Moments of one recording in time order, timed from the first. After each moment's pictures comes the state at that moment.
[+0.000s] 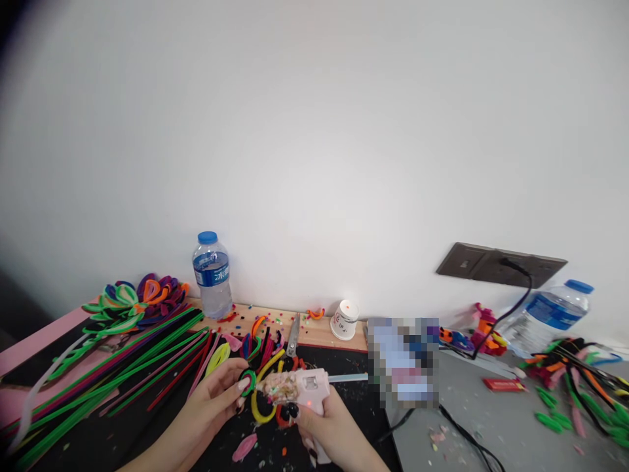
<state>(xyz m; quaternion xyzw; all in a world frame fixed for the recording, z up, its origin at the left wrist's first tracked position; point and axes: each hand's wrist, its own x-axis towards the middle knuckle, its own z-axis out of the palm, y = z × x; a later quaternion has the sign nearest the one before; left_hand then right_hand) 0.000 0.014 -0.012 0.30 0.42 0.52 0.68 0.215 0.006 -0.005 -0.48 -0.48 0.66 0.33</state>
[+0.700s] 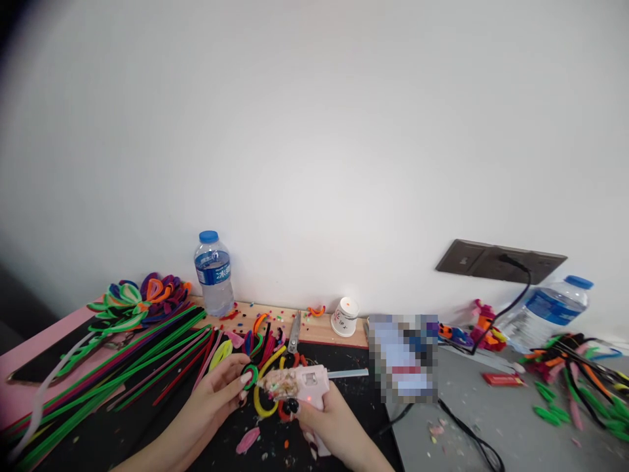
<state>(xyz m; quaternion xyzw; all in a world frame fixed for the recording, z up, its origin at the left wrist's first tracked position) 0.000 0.010 0.002 0.27 0.42 0.53 0.69 0.213 0.003 0.000 -0.48 -0.46 0.66 0.34</state>
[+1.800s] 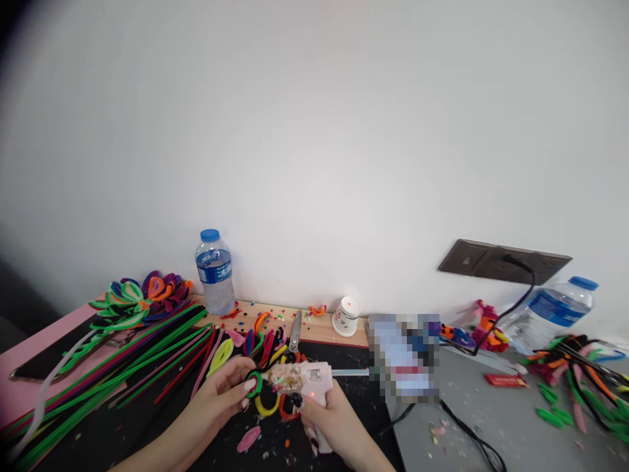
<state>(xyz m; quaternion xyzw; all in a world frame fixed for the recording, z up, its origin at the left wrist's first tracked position) 0.000 0.007 0.001 0.31 0.42 0.49 0.70 0.212 0.005 -0.005 -0.49 -0.43 0.67 0.36</state>
